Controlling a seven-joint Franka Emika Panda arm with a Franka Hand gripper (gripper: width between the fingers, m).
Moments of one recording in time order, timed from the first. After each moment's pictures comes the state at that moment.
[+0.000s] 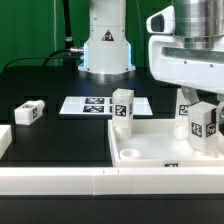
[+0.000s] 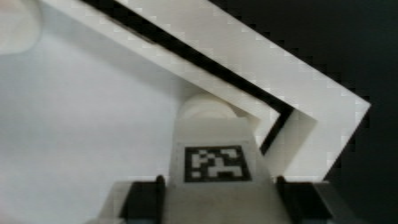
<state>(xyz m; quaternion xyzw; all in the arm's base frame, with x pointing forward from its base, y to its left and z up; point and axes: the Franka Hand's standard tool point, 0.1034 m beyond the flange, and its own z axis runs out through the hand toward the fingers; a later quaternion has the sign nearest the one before) 0.621 0.103 0.084 -0.84 0.54 0.02 0.07</state>
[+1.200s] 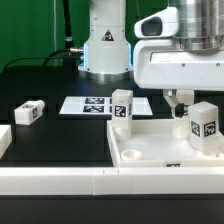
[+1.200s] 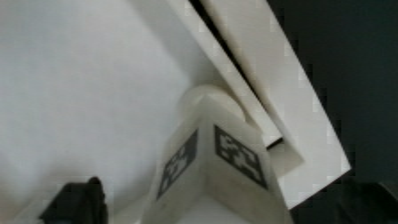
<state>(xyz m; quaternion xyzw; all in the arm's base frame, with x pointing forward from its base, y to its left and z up) 0.622 0.100 0.084 -0.97 0.24 -0.01 0.07</state>
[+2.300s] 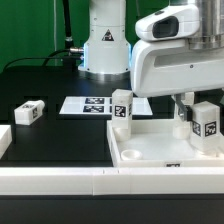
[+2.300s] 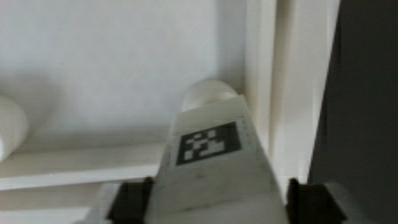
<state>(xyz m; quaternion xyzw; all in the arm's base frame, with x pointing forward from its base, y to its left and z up) 0.622 0.098 0.084 -1.00 -0.01 -0.02 0.06</state>
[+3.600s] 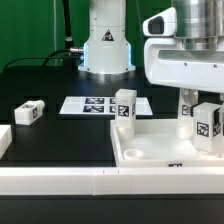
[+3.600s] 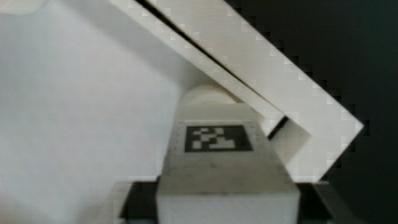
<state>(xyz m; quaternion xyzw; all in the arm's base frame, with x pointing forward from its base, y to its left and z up) 0.622 0.106 0.083 -0.88 0.48 0.00 0.07</state>
